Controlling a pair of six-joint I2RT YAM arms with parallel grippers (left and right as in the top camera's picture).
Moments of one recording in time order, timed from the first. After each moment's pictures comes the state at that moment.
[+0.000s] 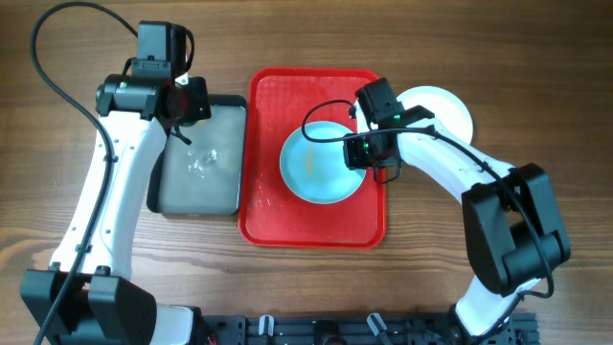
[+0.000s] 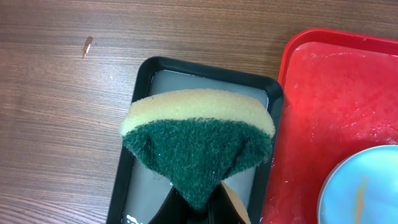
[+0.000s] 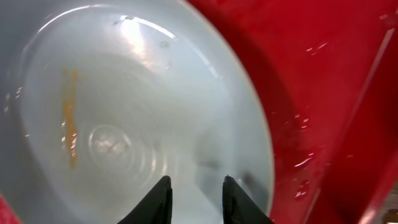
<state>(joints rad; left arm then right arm) -0.10 1.60 1.48 -0.96 -0.17 -0.20 0.41 1.89 1.19 -0.61 -0.23 0.31</state>
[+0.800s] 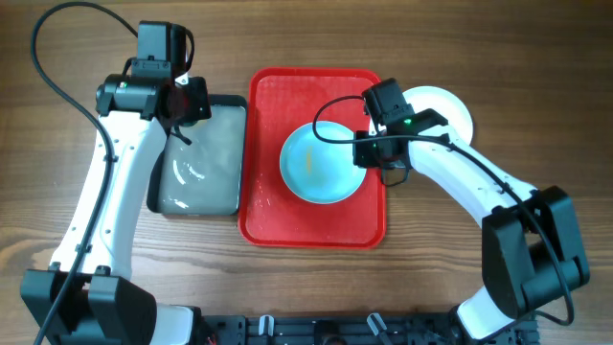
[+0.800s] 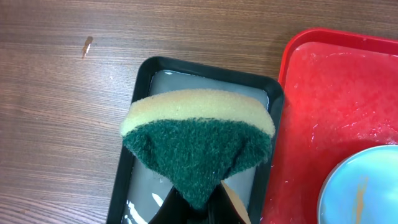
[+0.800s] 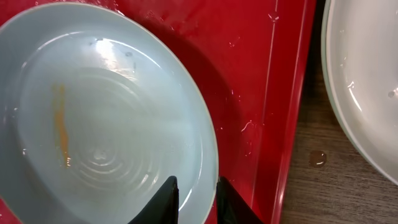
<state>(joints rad) -0.10 1.60 1.48 -0.96 -0.17 -0.20 0.41 1.77 1.14 -0.63 -0.09 0.44</state>
